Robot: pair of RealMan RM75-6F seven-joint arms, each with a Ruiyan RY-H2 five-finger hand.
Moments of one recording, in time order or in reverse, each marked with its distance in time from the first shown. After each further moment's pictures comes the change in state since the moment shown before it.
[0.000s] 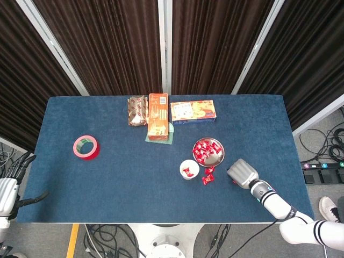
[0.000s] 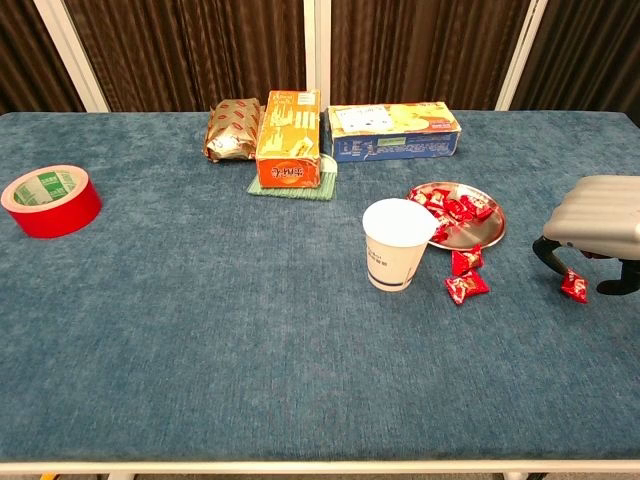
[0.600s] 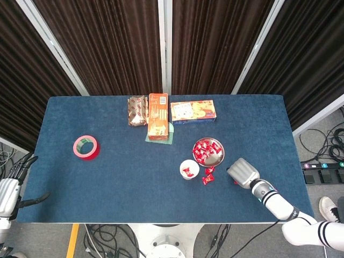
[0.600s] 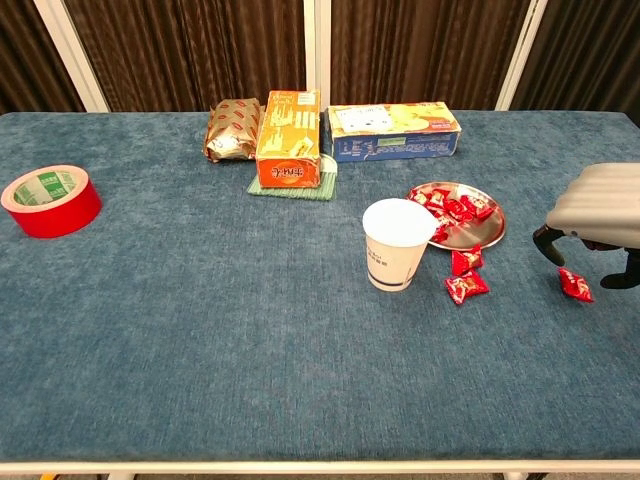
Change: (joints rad) left arm -0.001 0.008 0.007 -0.016 0.009 -0.001 0.005; right arm 0.003 0.046 0.008 -0.055 -0.016 0.009 0.028
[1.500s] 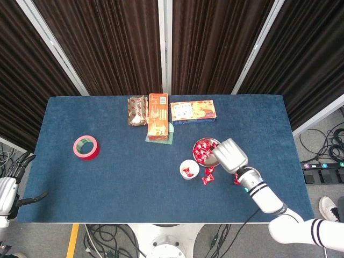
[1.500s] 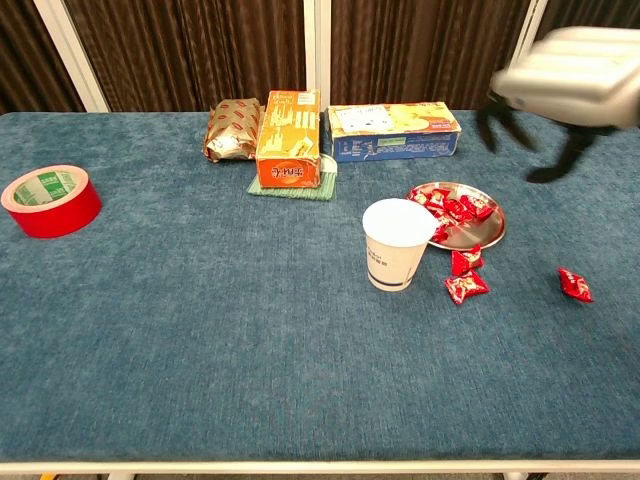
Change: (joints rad) left arm -0.004 -0.014 -0.005 0.045 -0.006 -0.005 -0.065; right arm 0.009 0.044 0.186 -0.177 0.061 0.159 -0.073
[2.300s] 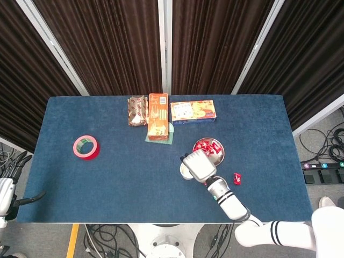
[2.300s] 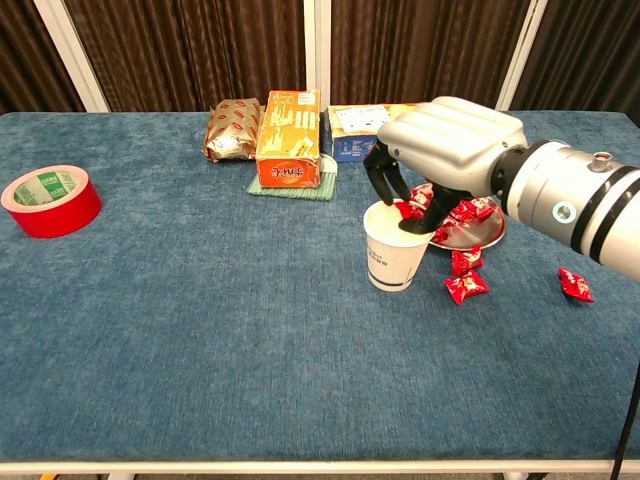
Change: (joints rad) left arm 0.006 -0.004 -0.002 0.021 -0.024 -0.007 -0.016; right arm 0.001 -0.410 0.066 0.154 -0.037 0.115 0.080
